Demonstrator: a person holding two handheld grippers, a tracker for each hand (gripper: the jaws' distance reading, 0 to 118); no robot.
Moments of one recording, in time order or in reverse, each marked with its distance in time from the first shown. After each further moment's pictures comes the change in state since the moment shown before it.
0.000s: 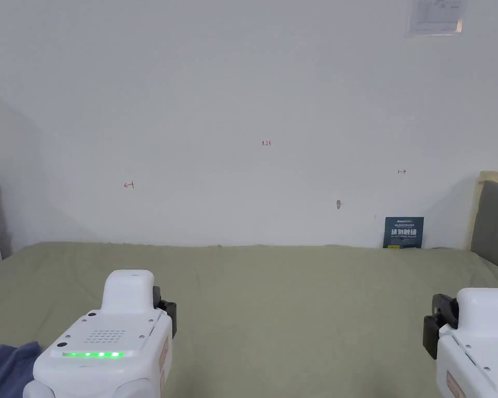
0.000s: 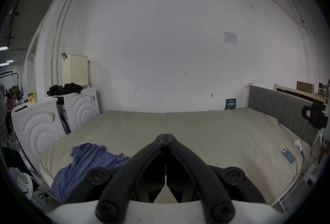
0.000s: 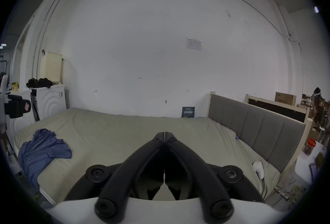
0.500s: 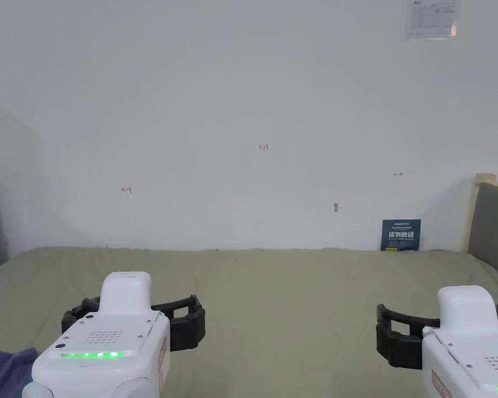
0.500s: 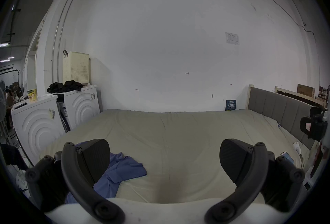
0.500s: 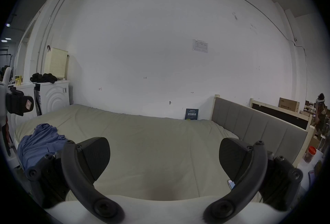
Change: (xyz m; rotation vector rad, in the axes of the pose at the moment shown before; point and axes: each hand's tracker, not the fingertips) left arm 0.002 0.012 -0.004 -0.016 0.025 0.002; right arm 0.020 0.025 -0.006 -0.011 0.057 0.026
